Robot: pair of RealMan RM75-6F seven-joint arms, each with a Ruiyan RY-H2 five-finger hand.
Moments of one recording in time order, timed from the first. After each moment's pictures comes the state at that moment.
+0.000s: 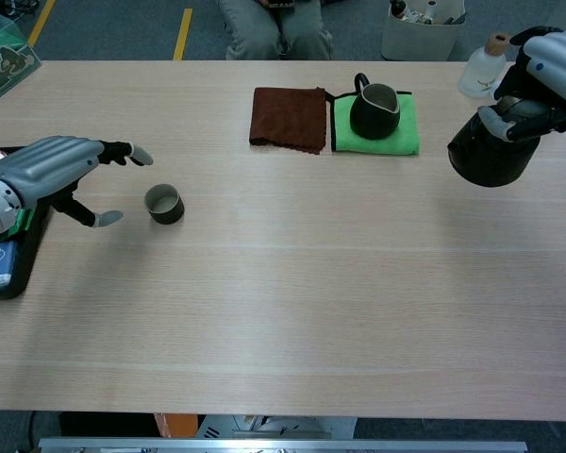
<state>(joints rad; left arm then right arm) -0.51 -1.32 -0.10 -1.68 1.27 0.89 0.26 0.49 -1.12 0.10 -1.81 -1.32 1.10 -0.24</state>
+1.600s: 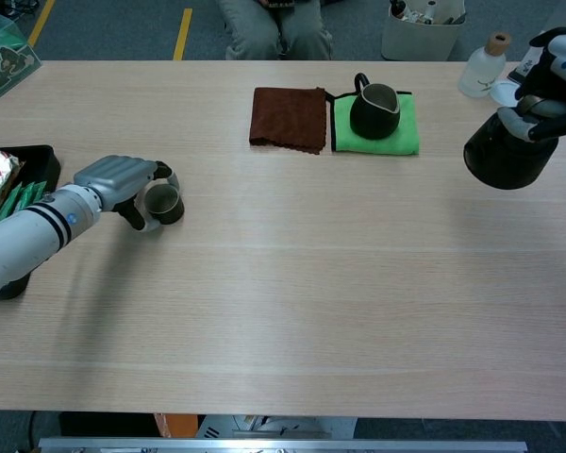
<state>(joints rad) -0.71 -1.62 -0.08 -1.38 0.85 0.85 0.51 0.47 -1.08 0.09 -1.77 -1.36 1.10 -0.15</state>
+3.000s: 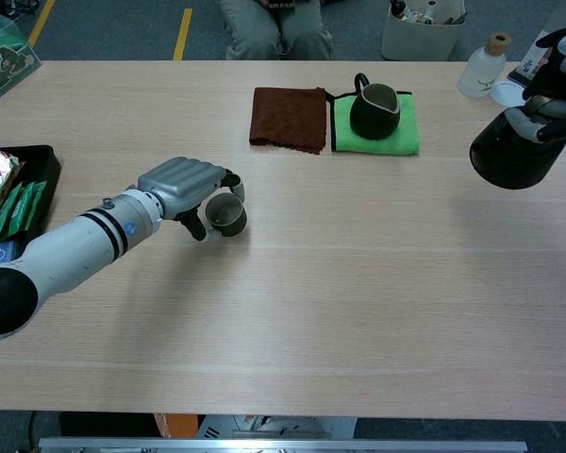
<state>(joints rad) -0.82 -1.69 -0.09 -1.57 0.81 0.92 0.65 0.45 -1.06 0.09 -1.77 -1.38 1.10 -0.10</state>
